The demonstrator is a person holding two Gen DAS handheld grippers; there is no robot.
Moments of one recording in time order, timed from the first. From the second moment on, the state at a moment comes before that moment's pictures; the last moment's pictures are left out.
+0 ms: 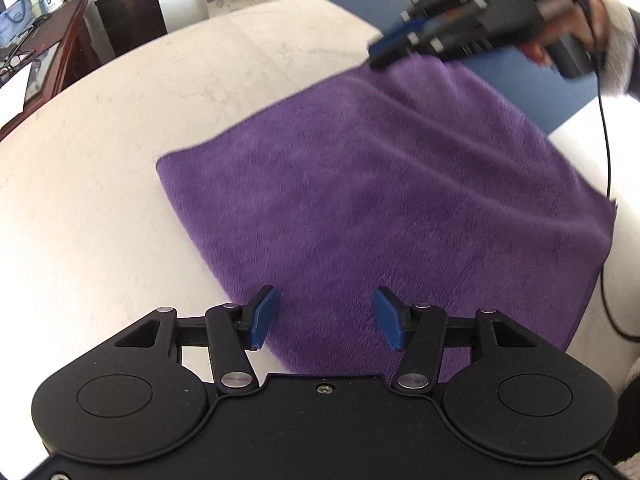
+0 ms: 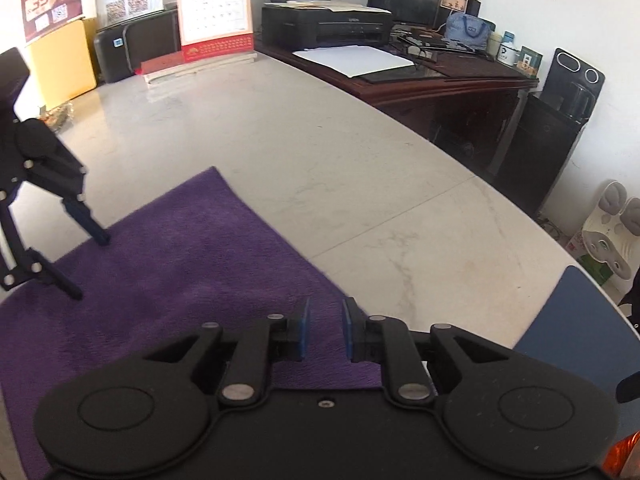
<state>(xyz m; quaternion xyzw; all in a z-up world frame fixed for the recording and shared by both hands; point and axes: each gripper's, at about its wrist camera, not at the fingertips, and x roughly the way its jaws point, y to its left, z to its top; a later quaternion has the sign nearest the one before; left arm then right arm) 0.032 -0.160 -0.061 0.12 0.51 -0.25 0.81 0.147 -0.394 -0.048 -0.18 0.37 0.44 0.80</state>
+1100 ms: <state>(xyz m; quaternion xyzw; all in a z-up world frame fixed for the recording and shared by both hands) 0.083 -0.172 -0.078 0.13 0.48 -0.23 0.83 0.172 -0.497 -0.069 -0.07 0.41 0.31 0.86</state>
